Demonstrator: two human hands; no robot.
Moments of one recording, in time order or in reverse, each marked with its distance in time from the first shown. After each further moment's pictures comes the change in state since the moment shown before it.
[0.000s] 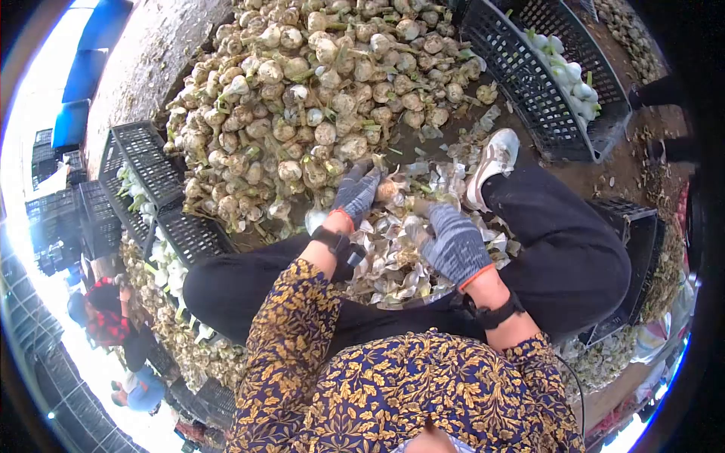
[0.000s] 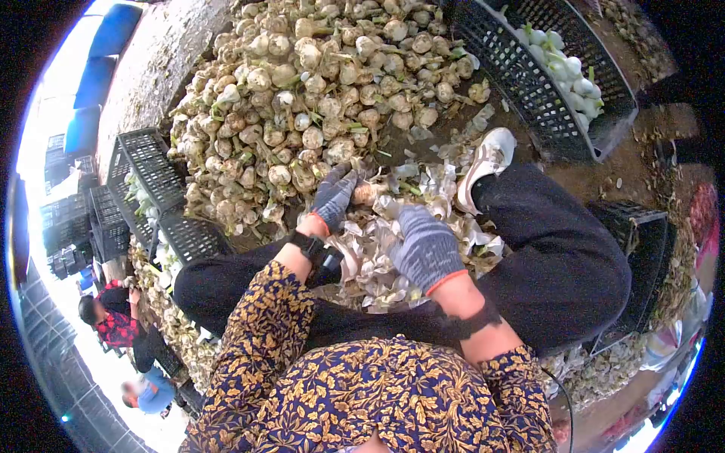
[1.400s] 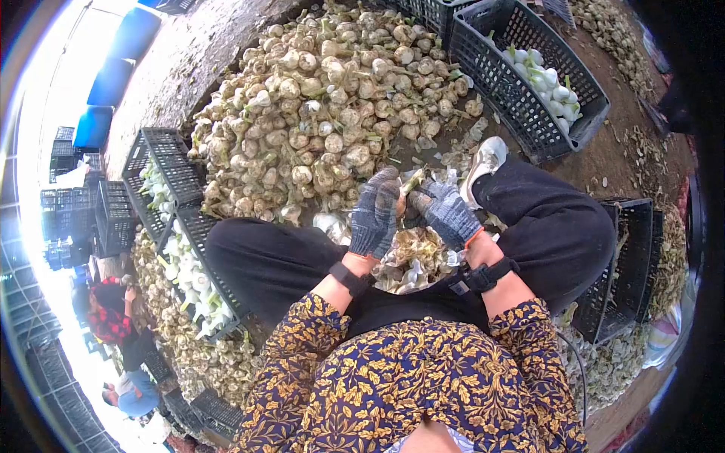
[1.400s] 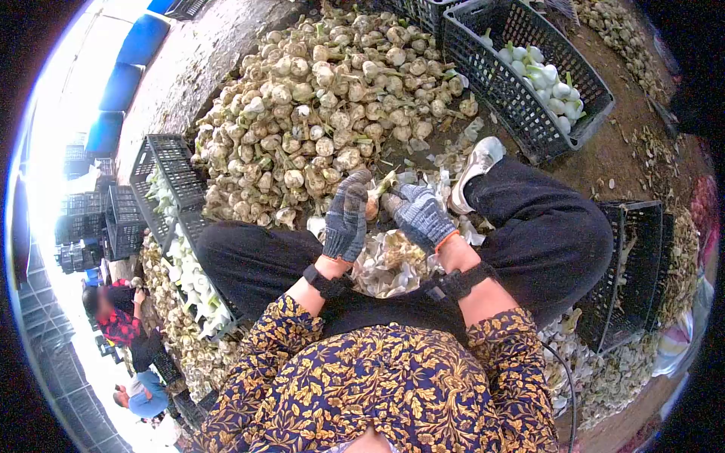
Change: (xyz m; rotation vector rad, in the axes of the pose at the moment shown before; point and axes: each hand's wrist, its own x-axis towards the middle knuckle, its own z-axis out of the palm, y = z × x) left_hand -0.103 0.022 0.040 0.071 0.181 0.724; right_hand 0.005 0.040 0.013 0.258 -0.017 -0.249
